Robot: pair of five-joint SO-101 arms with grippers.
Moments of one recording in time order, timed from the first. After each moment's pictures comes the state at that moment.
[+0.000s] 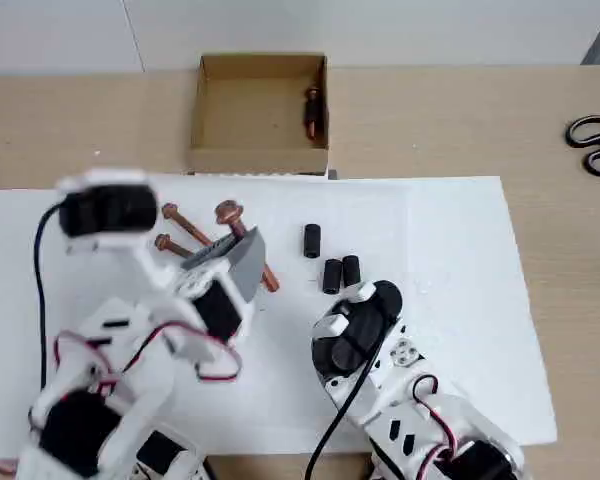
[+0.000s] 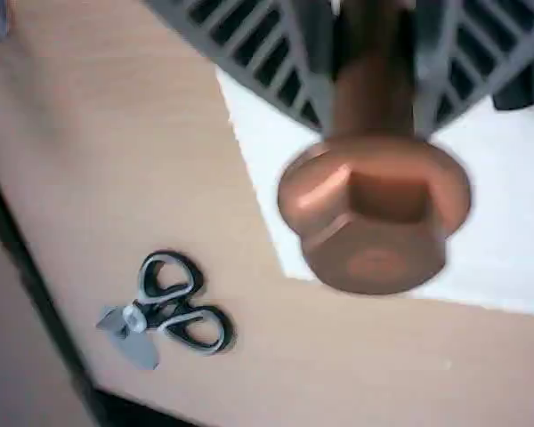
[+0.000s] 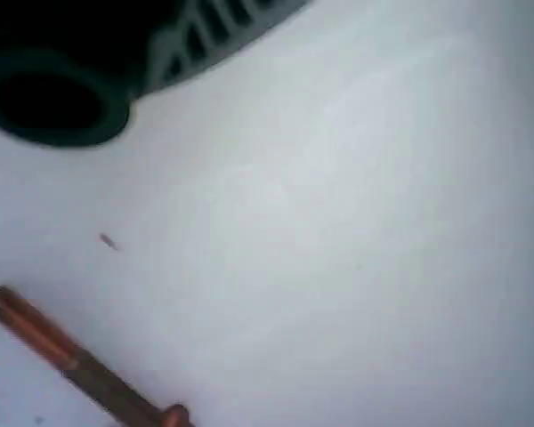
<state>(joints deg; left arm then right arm) 25.9 -73.3 41.4 64.0 44.8 -39.9 -103.3 66.2 78.8 2.2</state>
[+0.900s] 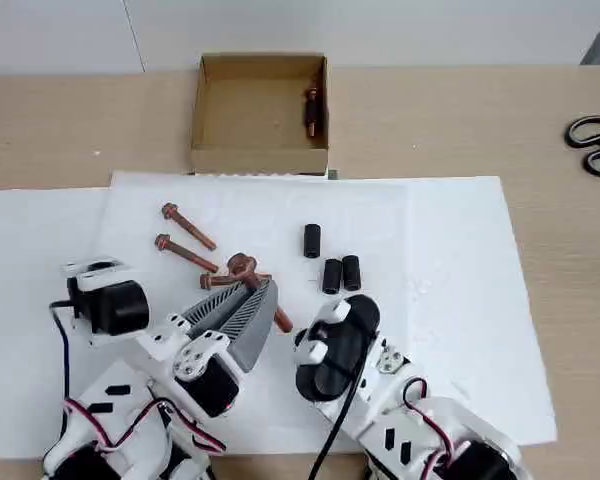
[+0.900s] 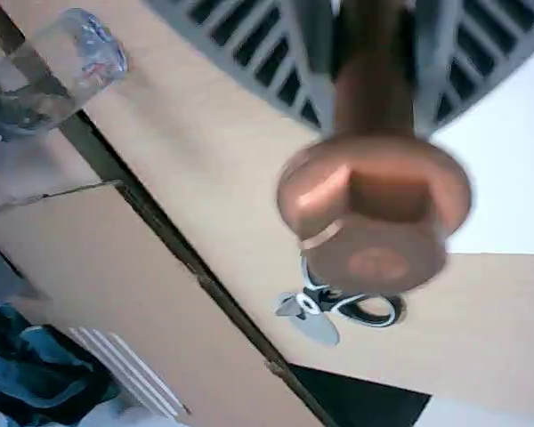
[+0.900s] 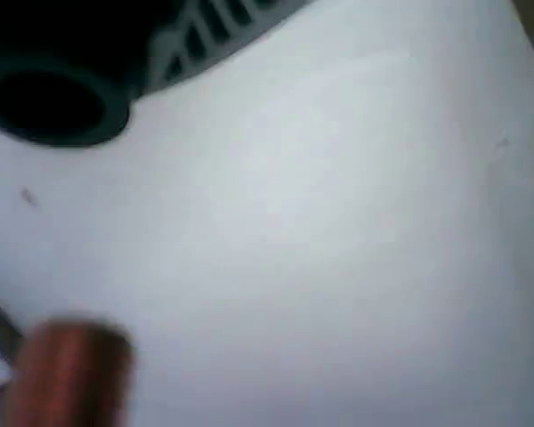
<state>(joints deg) 35.3 -103.4 65.1 56.5 40.9 -46.7 -103.6 66.2 76.1 6.5</state>
